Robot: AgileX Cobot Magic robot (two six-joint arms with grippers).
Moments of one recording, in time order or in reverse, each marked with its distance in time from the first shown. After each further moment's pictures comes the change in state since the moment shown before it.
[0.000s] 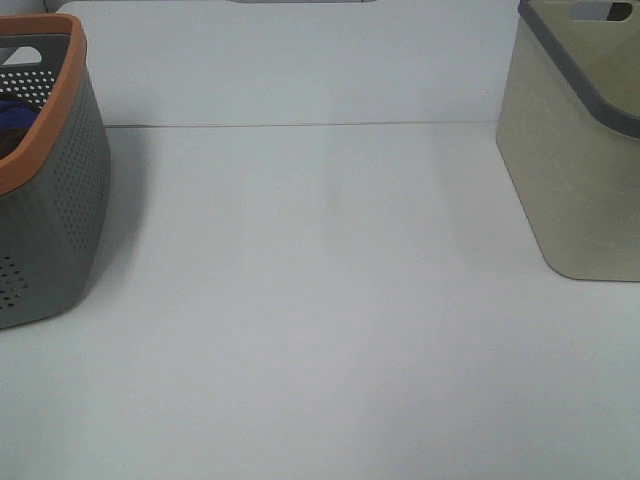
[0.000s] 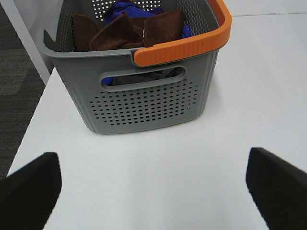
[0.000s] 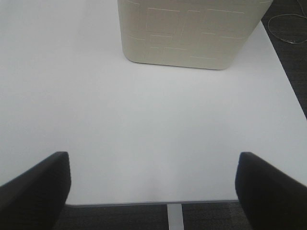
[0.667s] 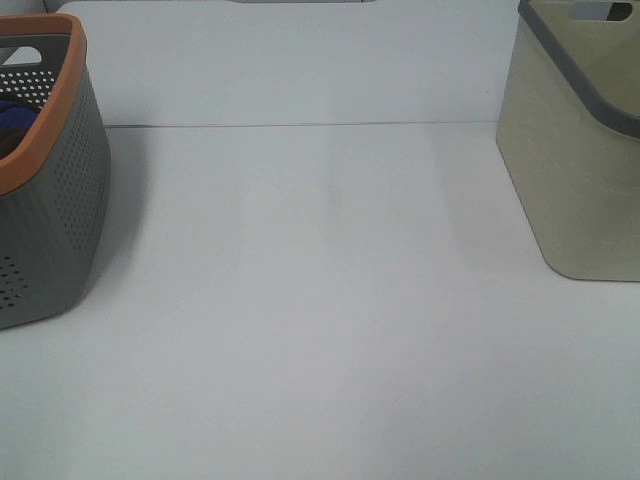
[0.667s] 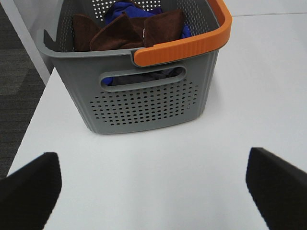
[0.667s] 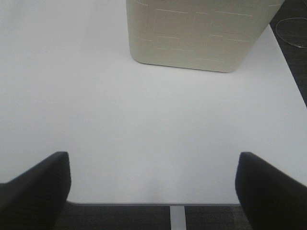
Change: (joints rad) left arm 0.000 0.000 0.000 0.000 0.000 0.000; right arm 0.032 0.000 0.000 0.003 0.000 0.000
